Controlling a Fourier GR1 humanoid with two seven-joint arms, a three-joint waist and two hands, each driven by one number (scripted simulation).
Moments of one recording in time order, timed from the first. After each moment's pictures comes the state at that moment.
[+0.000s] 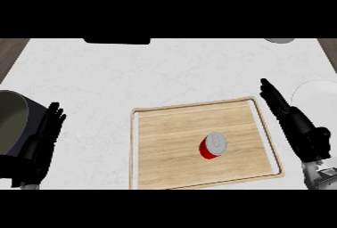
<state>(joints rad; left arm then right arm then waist) 0.08 0.49 -0.21 -1.55 0.37 0.28 -0.13 -0.13 -0.54 0.29 -1.69 -0.19 -0.15 0.15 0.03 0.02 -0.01</state>
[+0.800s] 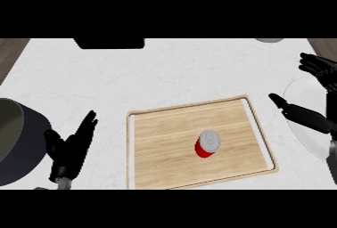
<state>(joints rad) 0.01 0.36 -0.30 -1.44 0.39 0.27 0.11 -0.20 -0.49 0.03 -1.68 -0.10 -0.33 -0.03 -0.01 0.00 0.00</state>
